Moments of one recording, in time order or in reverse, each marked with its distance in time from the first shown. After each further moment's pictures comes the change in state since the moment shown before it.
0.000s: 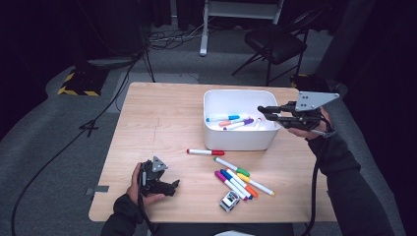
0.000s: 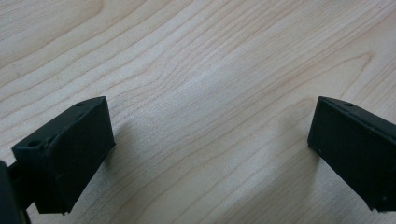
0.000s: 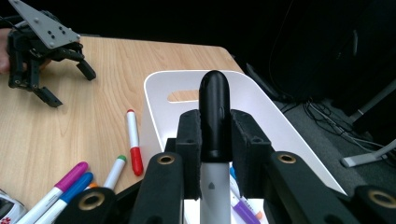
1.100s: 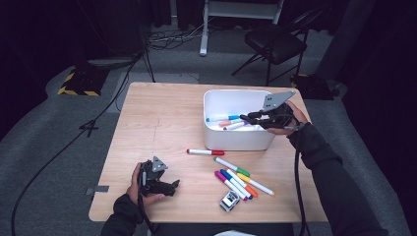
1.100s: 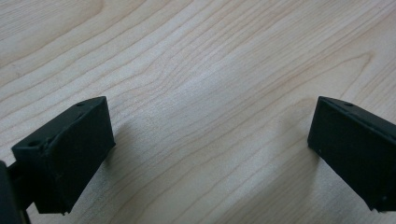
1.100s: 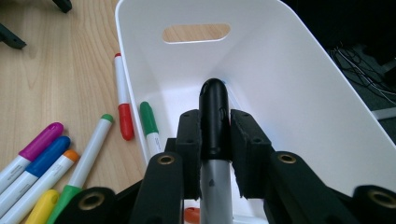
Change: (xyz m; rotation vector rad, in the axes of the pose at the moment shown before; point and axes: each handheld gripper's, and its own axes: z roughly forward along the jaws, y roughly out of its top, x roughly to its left) left arm 0.000 0.000 0.000 -0.001 -0.002 0.000; right arm -0.010 -0.014 0.074 0.262 0.064 -0.017
